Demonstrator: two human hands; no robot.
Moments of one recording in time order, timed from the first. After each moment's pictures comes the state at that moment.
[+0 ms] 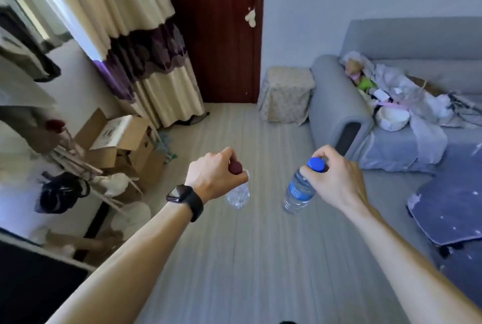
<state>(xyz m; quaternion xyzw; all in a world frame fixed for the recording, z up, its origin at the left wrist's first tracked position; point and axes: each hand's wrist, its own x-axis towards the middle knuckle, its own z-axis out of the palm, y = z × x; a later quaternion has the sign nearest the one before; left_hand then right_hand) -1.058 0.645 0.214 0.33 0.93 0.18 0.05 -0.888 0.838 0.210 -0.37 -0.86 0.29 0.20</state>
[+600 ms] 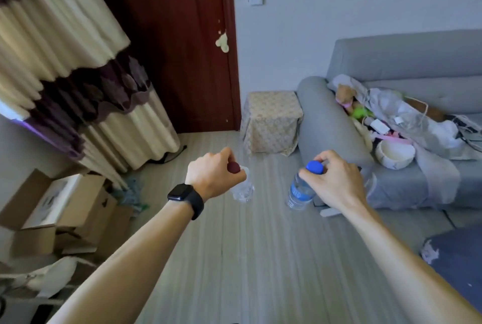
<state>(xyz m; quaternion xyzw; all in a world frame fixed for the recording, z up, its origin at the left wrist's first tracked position) -1.324 0.970 0.220 0.36 0.92 0.15 0.04 -1.135 1.153 0.210 -0.43 -0.83 0.30 0.17</state>
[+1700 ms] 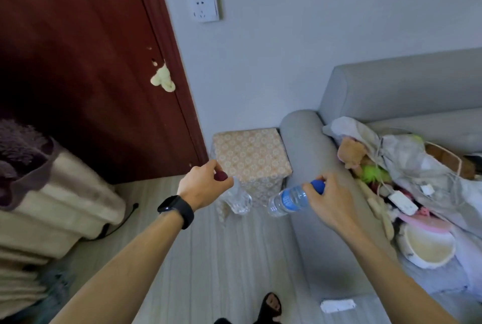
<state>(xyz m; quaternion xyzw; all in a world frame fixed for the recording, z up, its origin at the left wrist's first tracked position) -1.762 1.483 0.154 0.33 0.90 0.21 0.19 -1.533 1.650 0.135 -0.52 -0.78 0.33 0.12</state>
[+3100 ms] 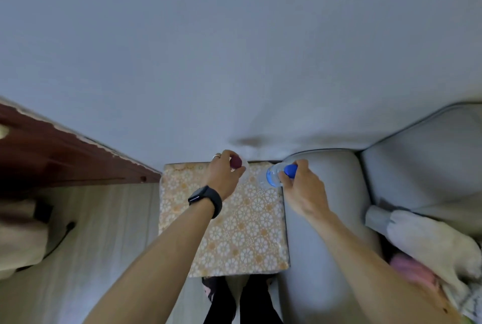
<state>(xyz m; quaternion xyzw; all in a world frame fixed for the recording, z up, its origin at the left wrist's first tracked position) -2.076 2.008 -0.173 0.22 0.89 0.26 0.30 -1.919 2.140 -0.161 -0.46 -0.84 0.29 -0.07</state>
